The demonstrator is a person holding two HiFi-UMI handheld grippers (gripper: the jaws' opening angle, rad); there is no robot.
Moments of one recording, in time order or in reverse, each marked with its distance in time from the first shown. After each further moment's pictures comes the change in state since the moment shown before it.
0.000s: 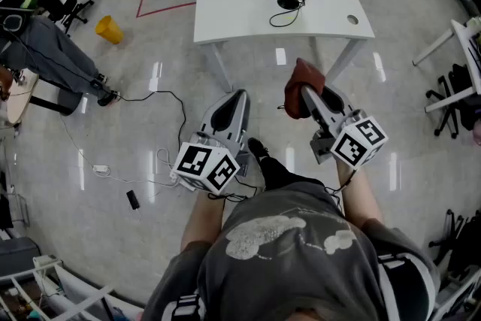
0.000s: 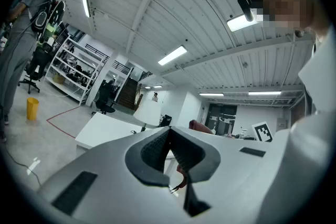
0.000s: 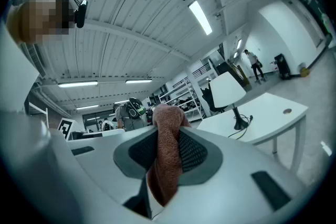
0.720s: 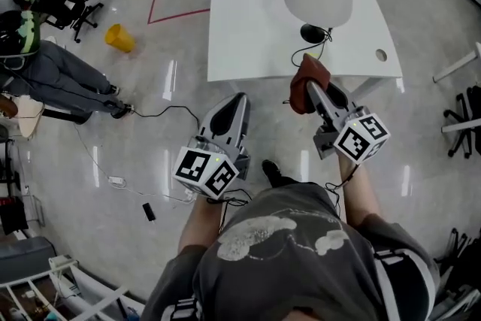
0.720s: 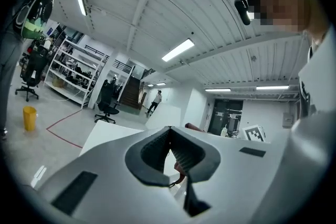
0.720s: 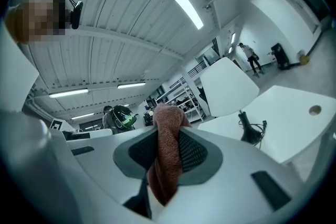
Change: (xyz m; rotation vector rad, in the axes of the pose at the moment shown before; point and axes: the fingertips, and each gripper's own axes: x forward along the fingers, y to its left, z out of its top) left arm 0.150 0.101 0.054 0.030 0.043 0.032; right arm 0.157 -0.126 0.060 0.083 -0.021 -0.016
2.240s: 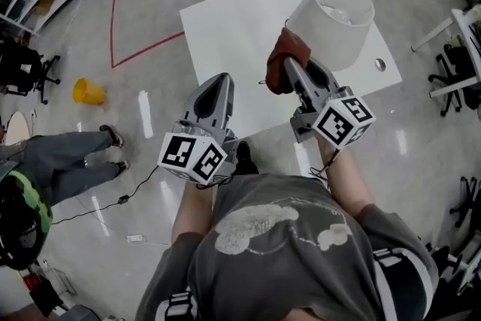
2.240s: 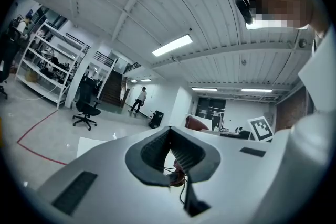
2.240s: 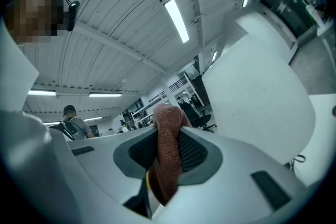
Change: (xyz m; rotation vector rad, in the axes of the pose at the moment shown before) left arm 0.188 0.190 0.068 0.014 0.046 -0.235; right arm 0.227 -0.062 0.067 0.014 -0.196 -0.244
